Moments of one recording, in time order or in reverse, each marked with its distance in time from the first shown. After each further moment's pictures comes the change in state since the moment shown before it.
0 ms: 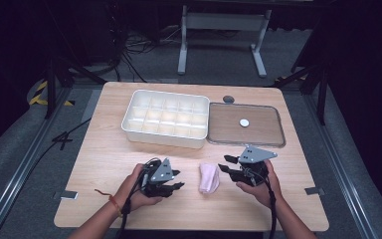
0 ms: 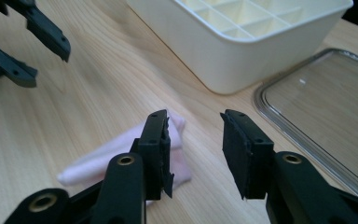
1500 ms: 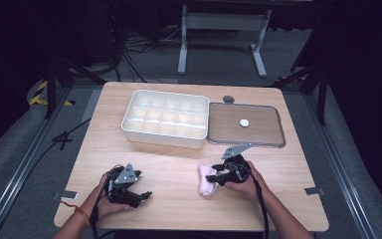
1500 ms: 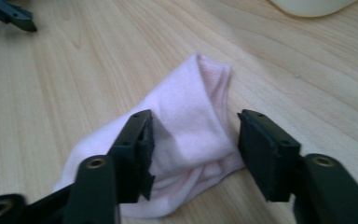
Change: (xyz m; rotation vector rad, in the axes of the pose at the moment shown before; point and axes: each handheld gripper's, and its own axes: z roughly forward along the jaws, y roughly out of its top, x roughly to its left) left arm 0.025 -0.098 -0.023 0.020 0.057 -0.213; right arm -0.014 -0.022 0.065 0.223 0.275 0.149
